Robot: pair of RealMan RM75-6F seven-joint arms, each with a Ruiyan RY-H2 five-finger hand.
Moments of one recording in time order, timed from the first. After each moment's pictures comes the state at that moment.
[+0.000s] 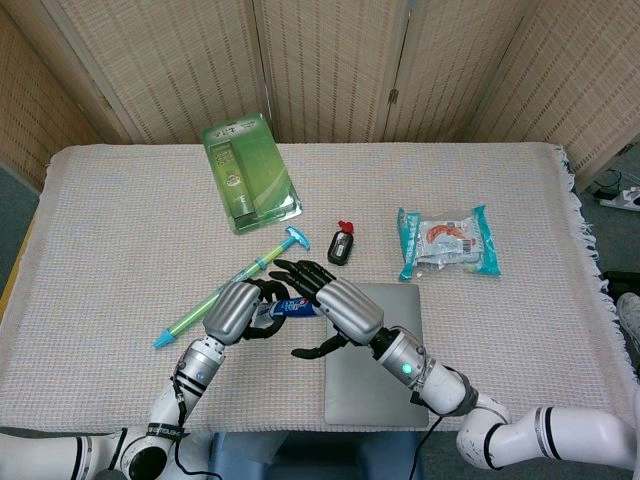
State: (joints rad) left arm -0.70 -1.56 -0.21 -1.77 1.18 1.15 0.22; right arm 0.79 -1.42 0.23 -1.85 -1.42 0.99 0.19
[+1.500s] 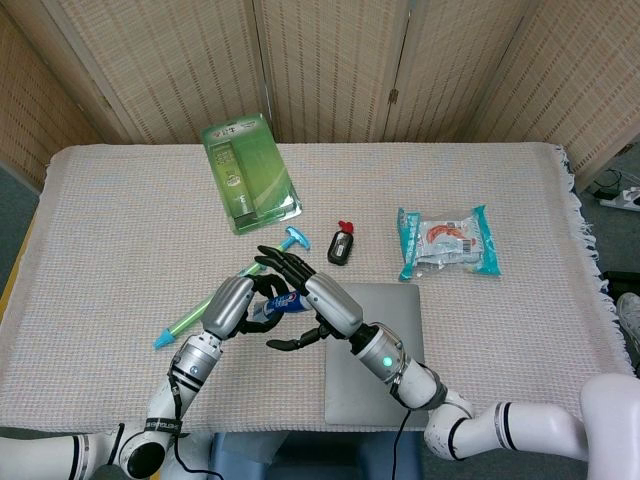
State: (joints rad) left arm -0.67 -1.56 -0.25 -1.75 1.24 1.13 -0.01; right arm 0.82 -1.62 0.25 -1.67 -1.50 1.10 0.48
